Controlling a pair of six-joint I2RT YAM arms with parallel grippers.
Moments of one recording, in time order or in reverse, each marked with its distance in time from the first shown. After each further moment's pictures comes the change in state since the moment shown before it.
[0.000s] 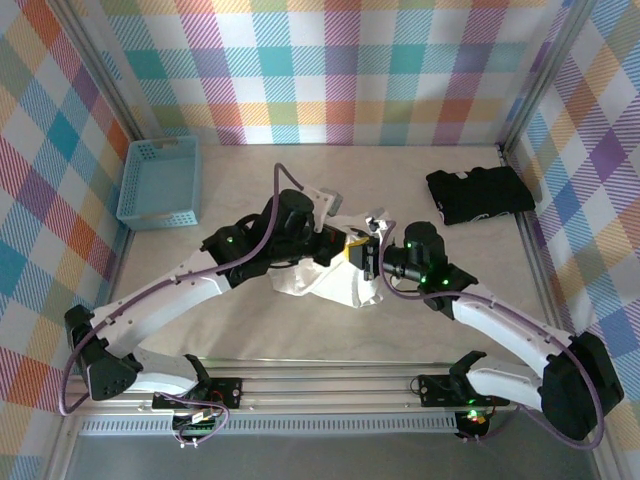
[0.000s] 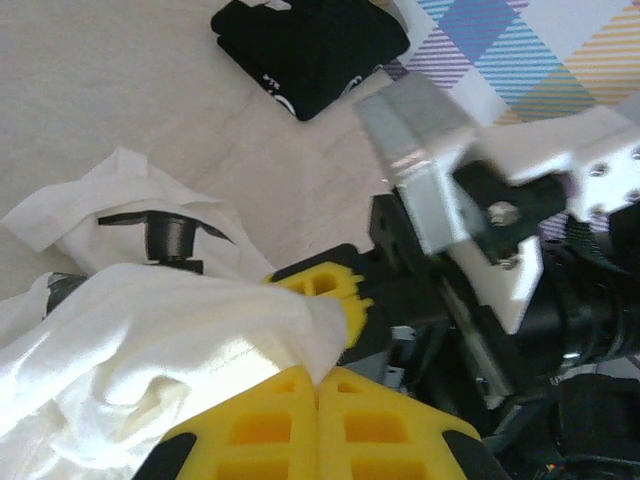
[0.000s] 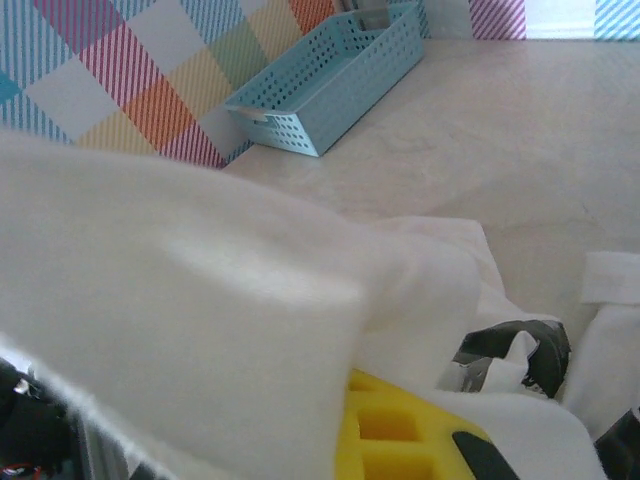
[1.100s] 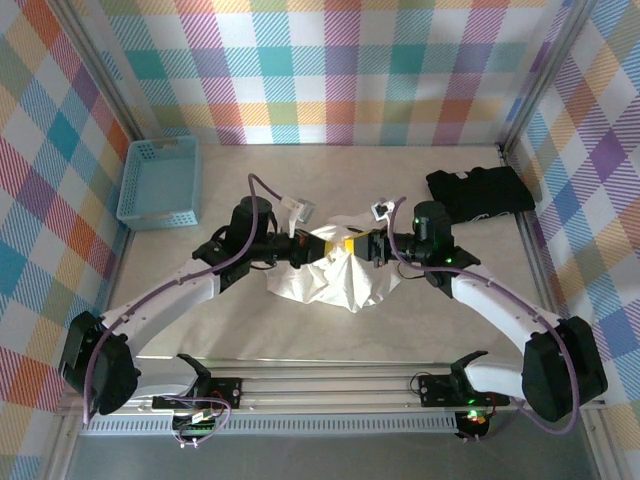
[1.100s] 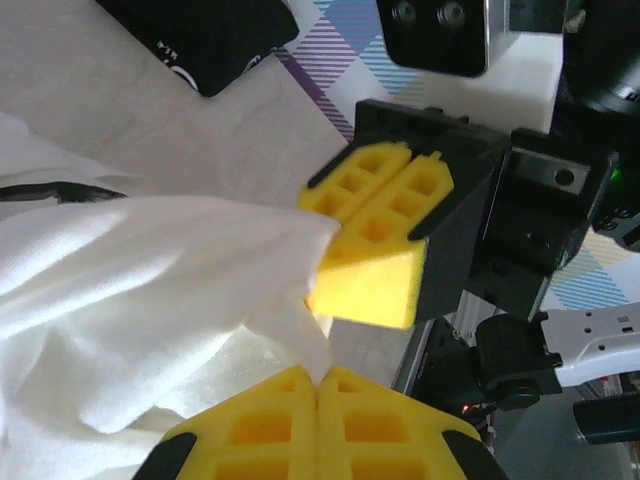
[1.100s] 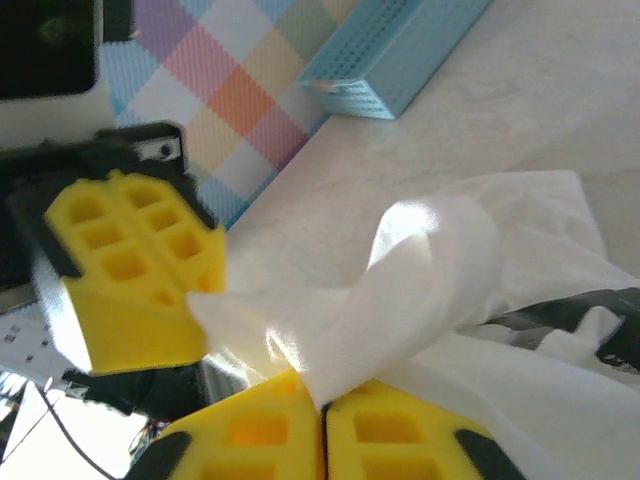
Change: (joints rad) left arm 0.282 -0.062 -0.395 0.439 0.574 0.032; right arm -0.166 0.123 0.124 -0.101 -0.346 0.114
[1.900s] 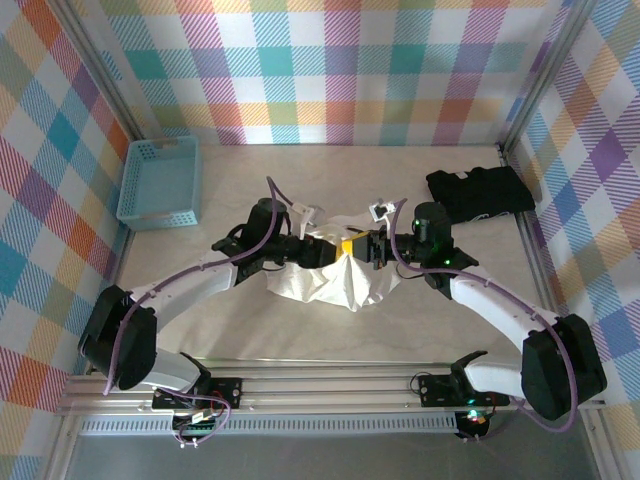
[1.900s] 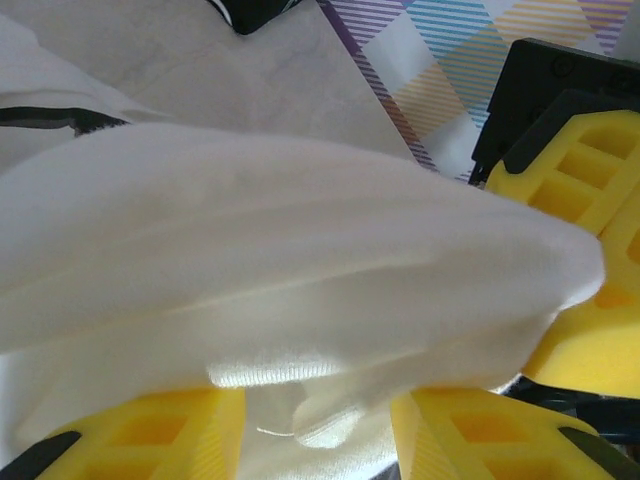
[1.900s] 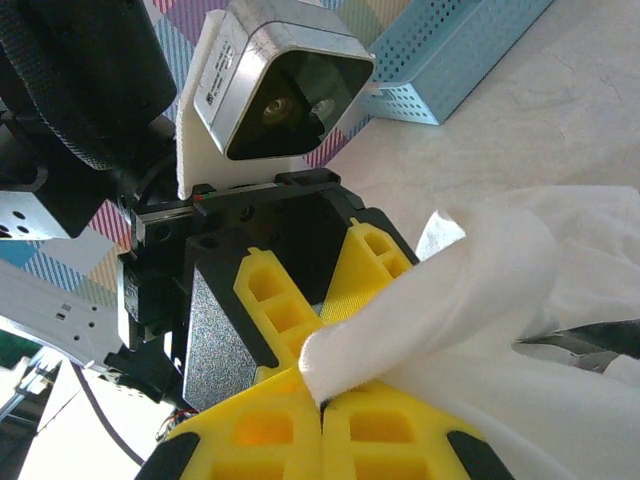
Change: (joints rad) left arm 0.006 0.162 -0.005 0.064 0.032 -0.041; right arm 0.003 0.009 -0.039 0.135 -0.110 0.035
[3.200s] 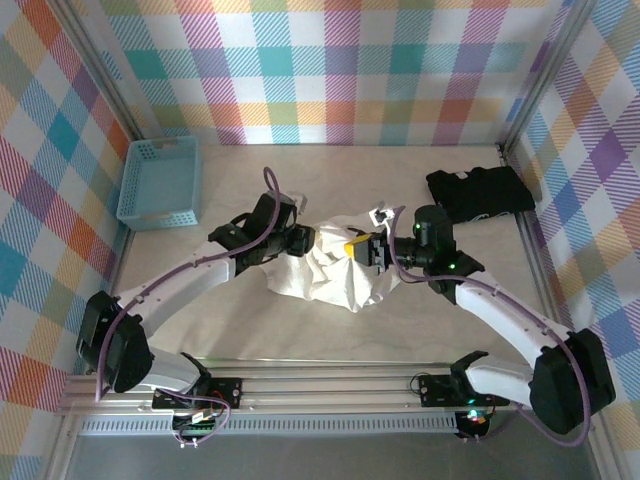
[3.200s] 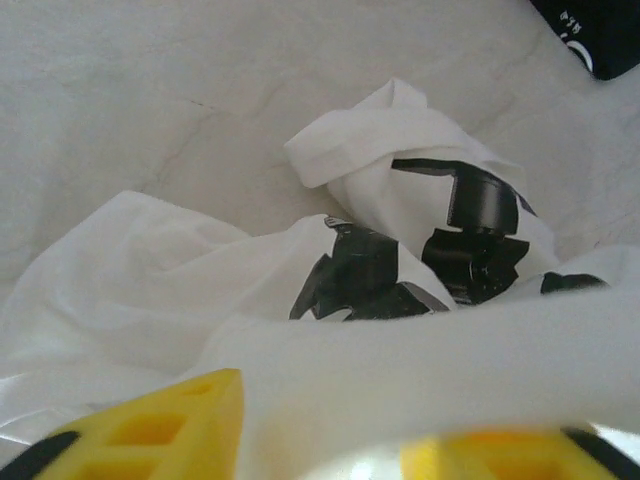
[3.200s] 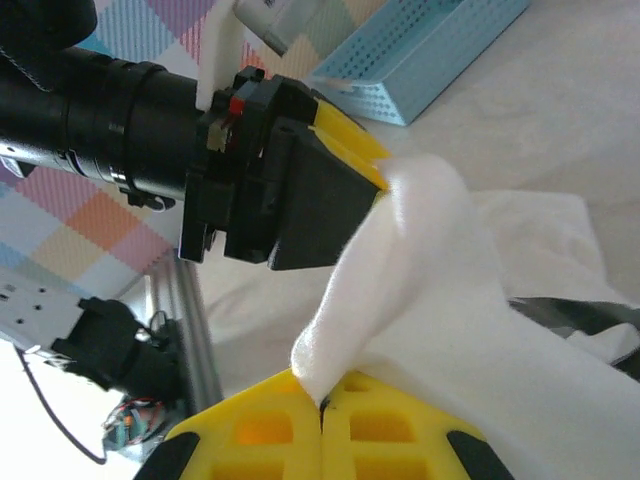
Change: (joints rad) left arm -0.053 -0.032 0.179 -0.413 -0.711 0.106; right arm 0.039 -0.066 0.005 -0.118 0.088 -0.112
